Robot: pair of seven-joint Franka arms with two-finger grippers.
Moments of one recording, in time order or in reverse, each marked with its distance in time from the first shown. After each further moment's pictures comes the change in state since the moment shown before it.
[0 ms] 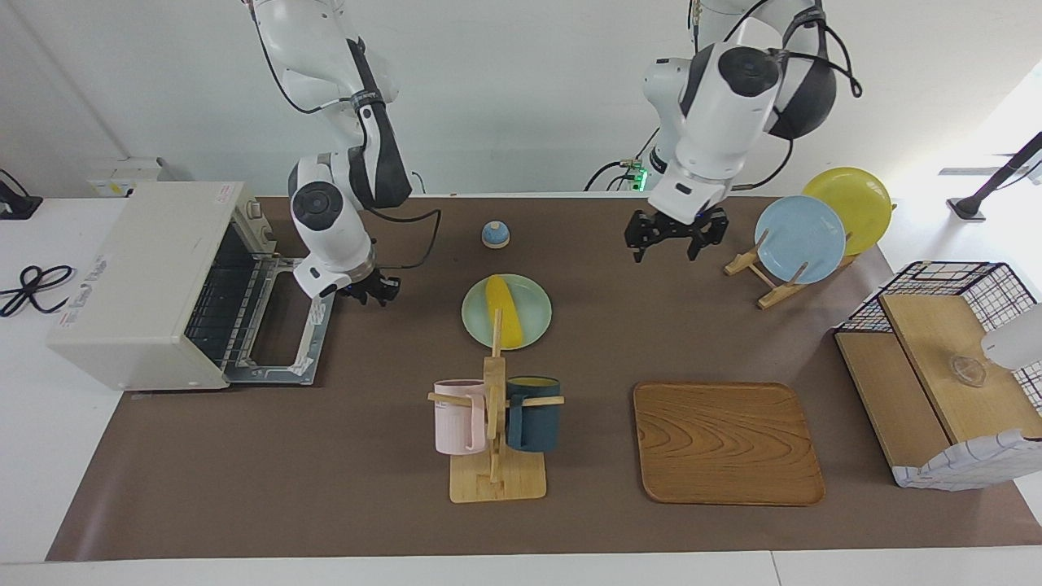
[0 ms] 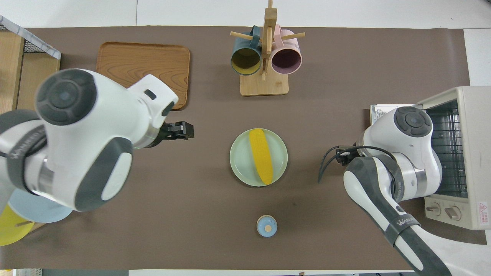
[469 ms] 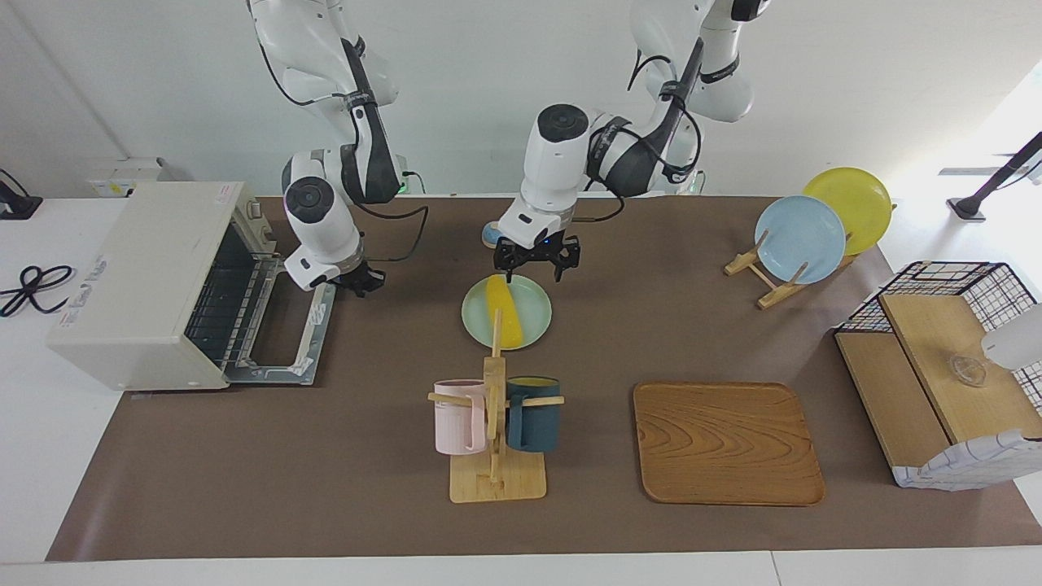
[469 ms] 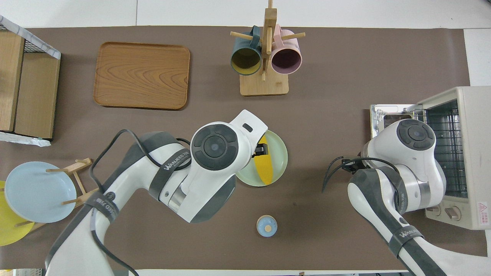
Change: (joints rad) left arm -0.275 0.234 0.000 -0.009 0.000 0.319 -0.271; right arm -0.029 -0.048 0.001 -0.065 -0.076 0.013 -0.001
